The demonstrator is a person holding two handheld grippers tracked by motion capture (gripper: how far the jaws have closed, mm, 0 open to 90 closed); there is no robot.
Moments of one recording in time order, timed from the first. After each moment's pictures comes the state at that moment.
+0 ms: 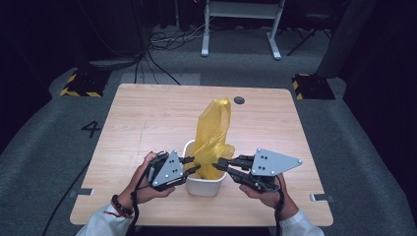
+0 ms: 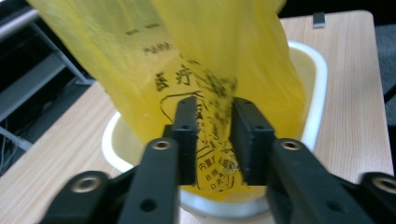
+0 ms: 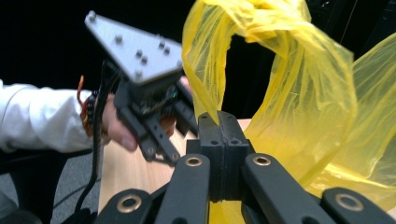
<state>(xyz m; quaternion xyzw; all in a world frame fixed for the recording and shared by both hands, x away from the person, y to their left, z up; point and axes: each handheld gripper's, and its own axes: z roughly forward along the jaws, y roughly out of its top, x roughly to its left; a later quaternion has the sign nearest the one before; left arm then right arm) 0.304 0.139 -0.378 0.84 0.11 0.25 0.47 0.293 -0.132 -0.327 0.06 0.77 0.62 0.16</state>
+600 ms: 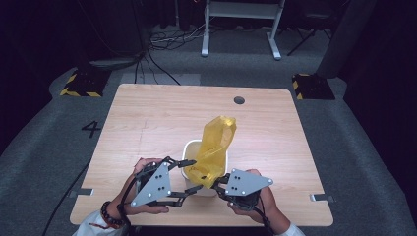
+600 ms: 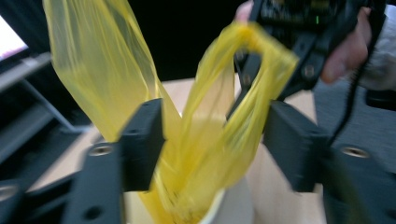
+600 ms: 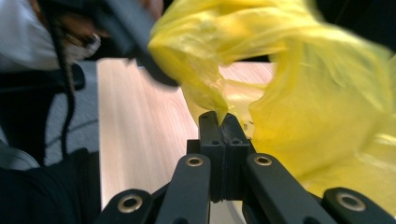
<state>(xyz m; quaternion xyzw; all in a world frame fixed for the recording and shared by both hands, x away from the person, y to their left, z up) 0.257 0.145 -0.340 0.81 0.03 0.24 0.54 0.269 -0.102 -0.363 0.07 0.84 0.51 0.19</state>
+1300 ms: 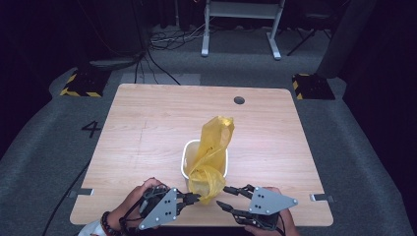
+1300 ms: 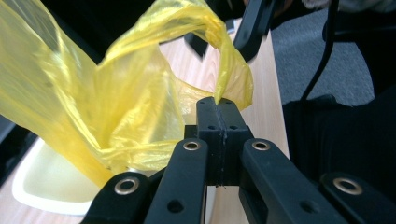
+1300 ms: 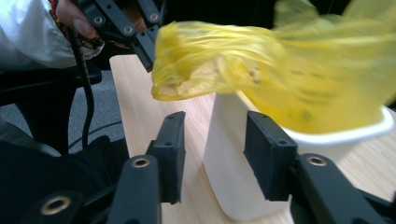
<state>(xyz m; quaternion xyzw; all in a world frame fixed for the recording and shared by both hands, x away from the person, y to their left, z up) 0.239 0.140 -0.382 0.86 -0.03 0.21 0.46 0.236 -0.149 -0.385 0.12 0.82 0.53 0.17</state>
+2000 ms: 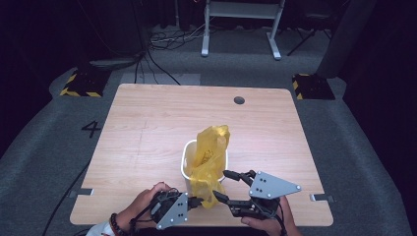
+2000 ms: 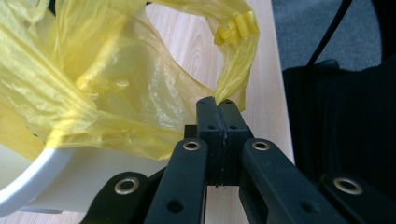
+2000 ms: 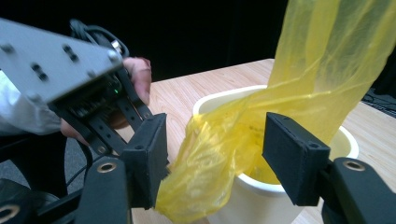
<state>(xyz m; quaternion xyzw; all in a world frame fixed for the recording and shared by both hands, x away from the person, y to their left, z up) 0.247 0.123 -0.416 0.89 -0.03 0.21 0.41 0.246 -0.137 -0.352 0.18 0.80 0.56 0.16</state>
